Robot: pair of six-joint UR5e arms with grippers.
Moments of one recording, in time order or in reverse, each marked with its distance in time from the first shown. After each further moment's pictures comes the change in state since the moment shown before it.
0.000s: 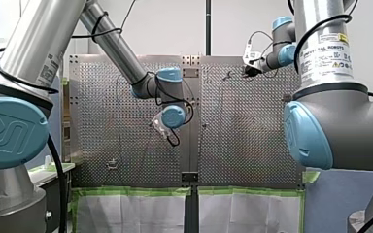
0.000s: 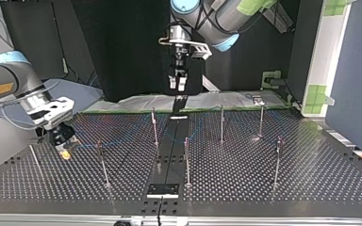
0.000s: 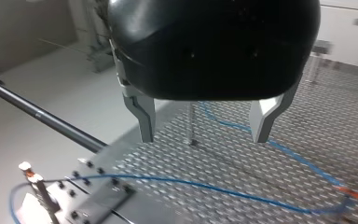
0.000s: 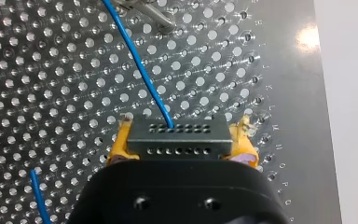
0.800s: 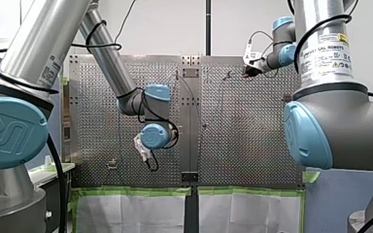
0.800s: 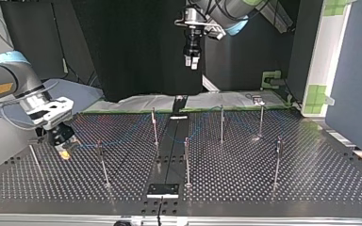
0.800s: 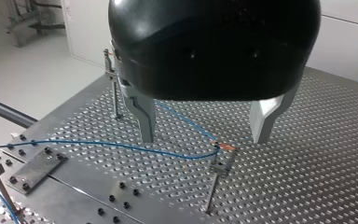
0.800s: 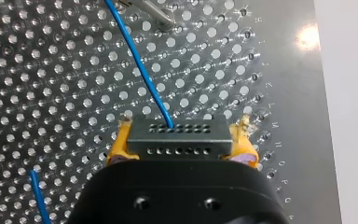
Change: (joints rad) left arm -0.003 -0.018 -0.202 0.013 0.000 0.043; right arm -0.003 0.000 0.000 0.000 0.000 0.000
